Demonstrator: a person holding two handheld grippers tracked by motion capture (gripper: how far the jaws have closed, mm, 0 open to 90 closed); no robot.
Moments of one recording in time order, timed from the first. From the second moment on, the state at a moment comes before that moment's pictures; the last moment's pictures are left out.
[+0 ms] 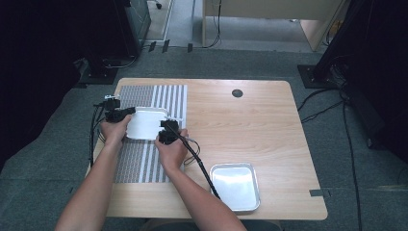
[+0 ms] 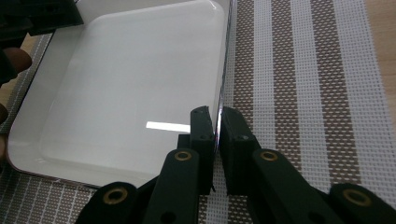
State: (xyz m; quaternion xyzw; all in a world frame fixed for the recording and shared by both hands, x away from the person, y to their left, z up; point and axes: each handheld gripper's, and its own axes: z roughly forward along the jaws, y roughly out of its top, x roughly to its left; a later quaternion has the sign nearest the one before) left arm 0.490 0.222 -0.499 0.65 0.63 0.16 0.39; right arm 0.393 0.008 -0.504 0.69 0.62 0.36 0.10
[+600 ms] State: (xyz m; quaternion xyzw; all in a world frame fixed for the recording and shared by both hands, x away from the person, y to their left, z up) left arm 0.491 0.230 -0.503 0.65 0.64 0.15 0.38; right arm 0.392 0.013 -0.506 0.66 0.64 0.37 0.10
